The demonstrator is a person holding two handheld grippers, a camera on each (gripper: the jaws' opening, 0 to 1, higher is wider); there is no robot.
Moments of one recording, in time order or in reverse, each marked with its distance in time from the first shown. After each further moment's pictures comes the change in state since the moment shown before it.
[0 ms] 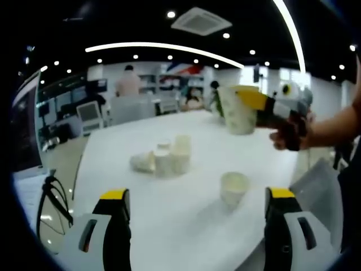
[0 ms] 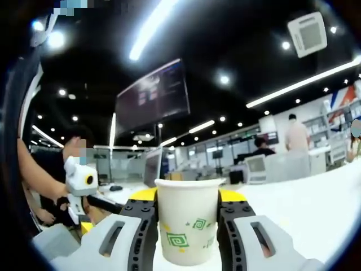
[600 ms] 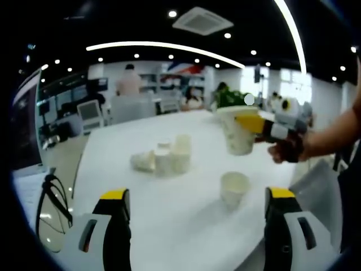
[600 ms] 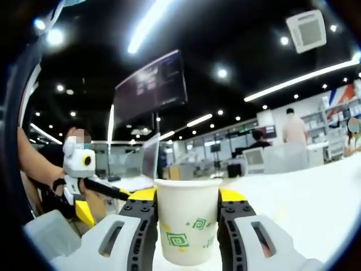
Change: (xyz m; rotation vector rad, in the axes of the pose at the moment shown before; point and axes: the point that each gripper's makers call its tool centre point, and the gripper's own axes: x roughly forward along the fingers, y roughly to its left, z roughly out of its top) left arm 0.001 0.001 0.000 -0.010 0.000 0.002; right arm -0.008 -0.004 -0.036 0.005 0.054 -0.018
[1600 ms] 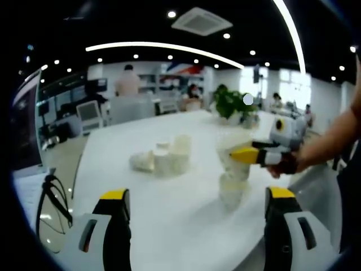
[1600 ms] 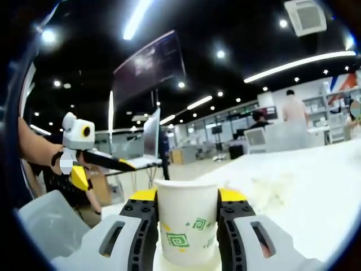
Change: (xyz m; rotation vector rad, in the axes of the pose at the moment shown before) left arm -0.003 -0.001 0.000 0.005 -0.002 -0.004; right arm -0.012 0.003 -0.061 0.046 0.135 0.009
